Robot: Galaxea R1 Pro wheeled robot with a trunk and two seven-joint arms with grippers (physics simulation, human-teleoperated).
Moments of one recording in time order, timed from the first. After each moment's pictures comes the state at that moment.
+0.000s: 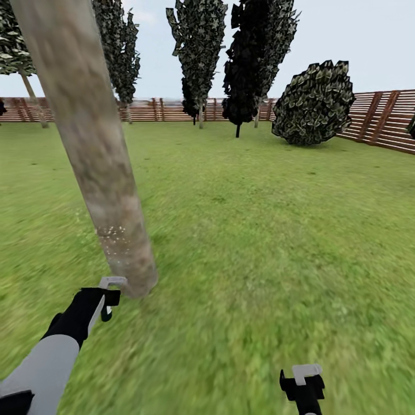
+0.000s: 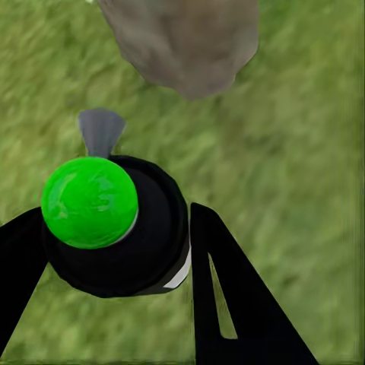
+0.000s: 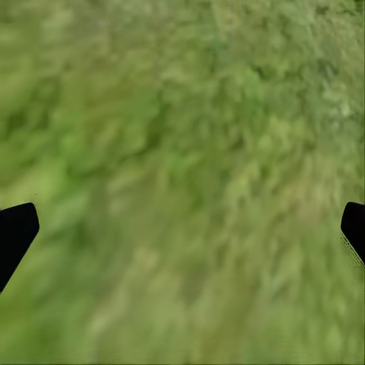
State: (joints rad) left arm -0.75 0.13 0.20 -0.66 -0.22 0.58 -0.04; right arm -0.44 0.00 -0.21 -0.16 0.45 -0.38 -0.34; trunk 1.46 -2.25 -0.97
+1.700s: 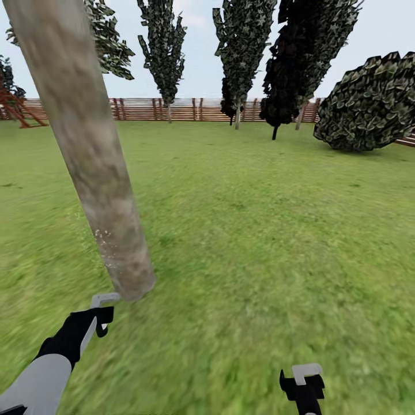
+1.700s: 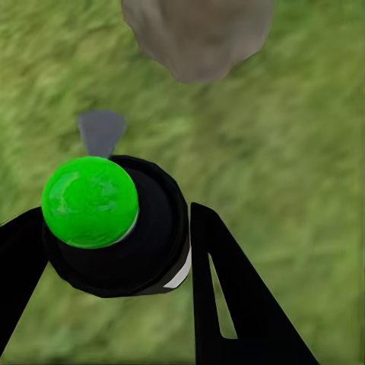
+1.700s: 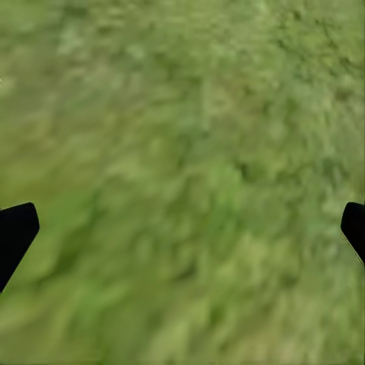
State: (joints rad) left arm -0.68 0.14 0.31 -0.56 -0.21 0.39 -0.04; right arm -0.44 0.00 -0.21 -0.16 0.45 -0.38 -0.34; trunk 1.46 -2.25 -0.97
